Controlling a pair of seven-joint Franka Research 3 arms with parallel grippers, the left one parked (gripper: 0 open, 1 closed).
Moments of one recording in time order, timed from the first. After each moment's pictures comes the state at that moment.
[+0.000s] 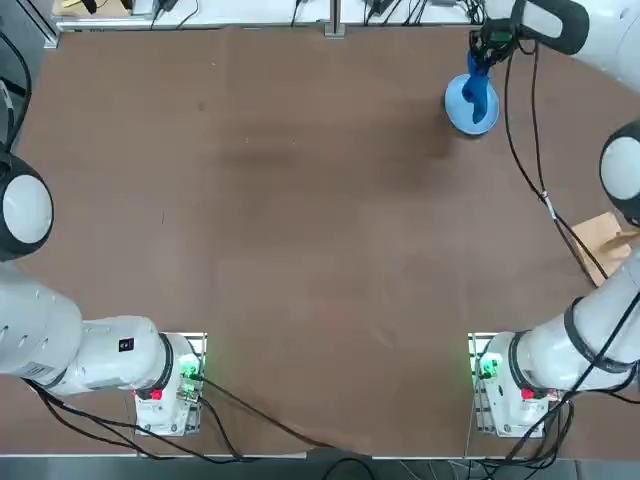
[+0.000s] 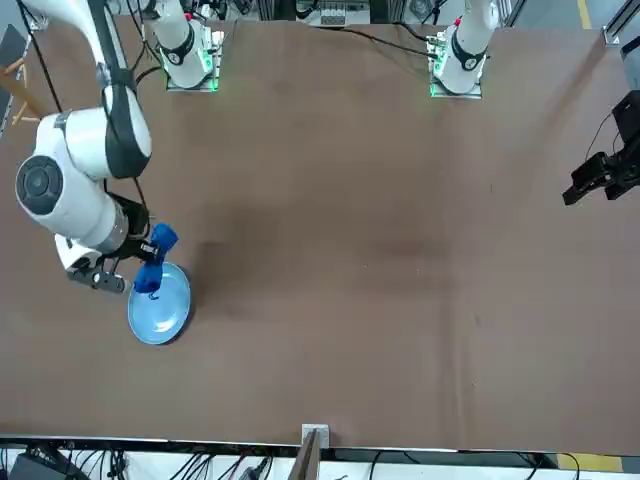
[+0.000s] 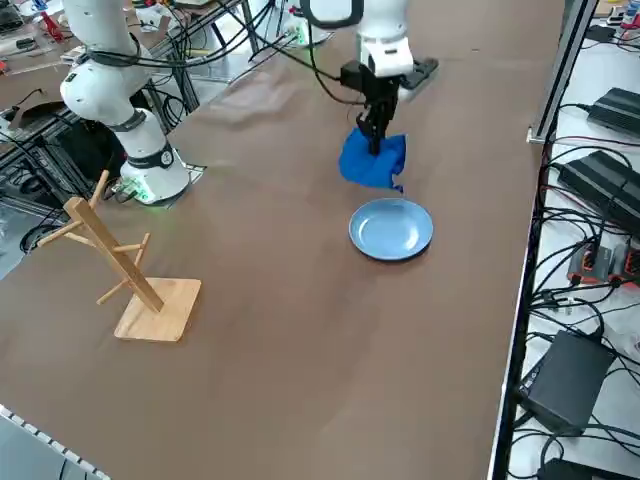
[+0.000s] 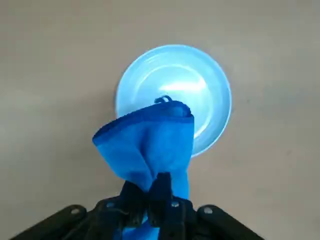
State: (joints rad) arm 0.05 0.39 0.06 -1.66 -0.07 2.03 0.31
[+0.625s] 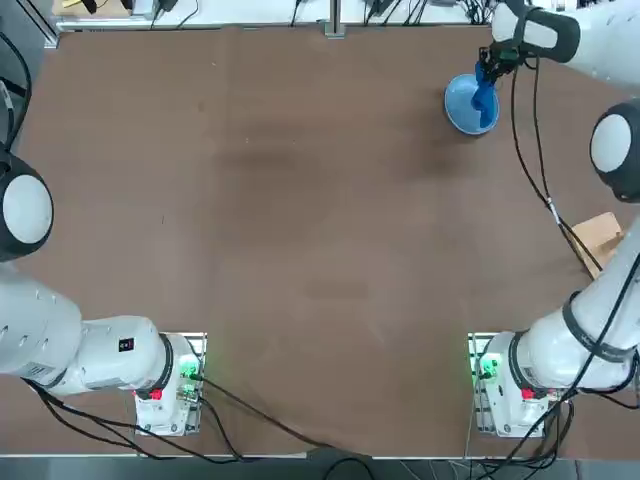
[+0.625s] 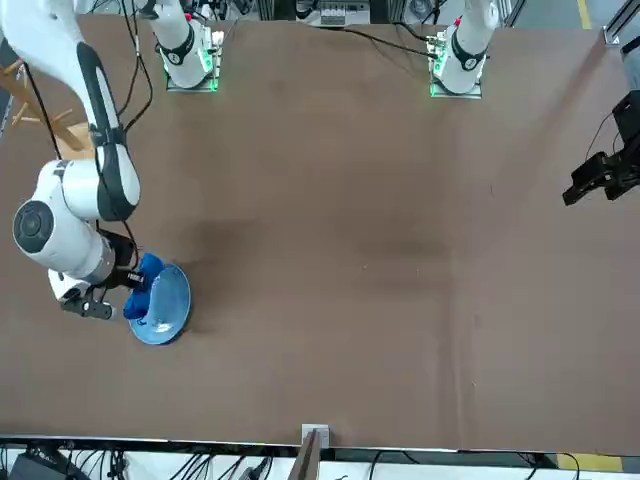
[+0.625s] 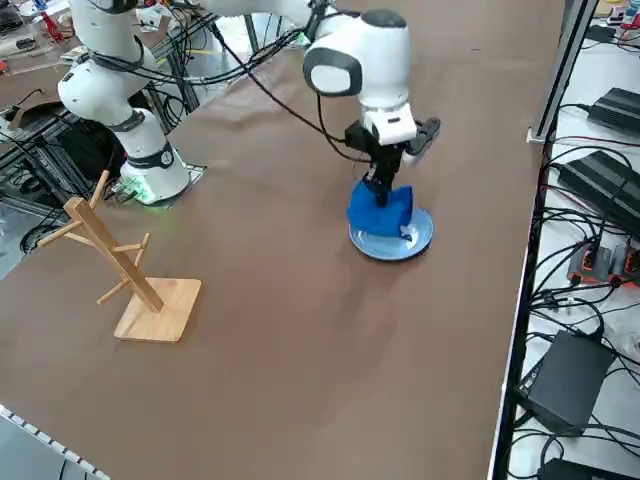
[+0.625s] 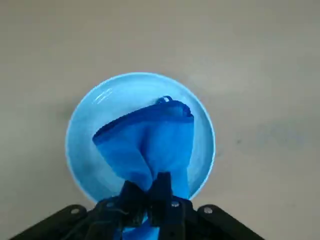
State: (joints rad) arm -0.04 0.54 0.05 -1.66 -0.08 2.24 0.22
